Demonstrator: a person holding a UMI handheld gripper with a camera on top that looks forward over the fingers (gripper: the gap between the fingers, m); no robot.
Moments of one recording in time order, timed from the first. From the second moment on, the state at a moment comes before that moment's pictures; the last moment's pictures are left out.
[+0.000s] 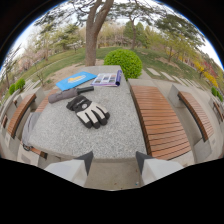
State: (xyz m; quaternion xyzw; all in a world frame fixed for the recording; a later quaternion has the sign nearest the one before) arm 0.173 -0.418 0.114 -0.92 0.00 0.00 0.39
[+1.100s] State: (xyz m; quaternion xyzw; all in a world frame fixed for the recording) arm 0.032 -0.193 0.020 -0.92 0.04 -0.04 0.38
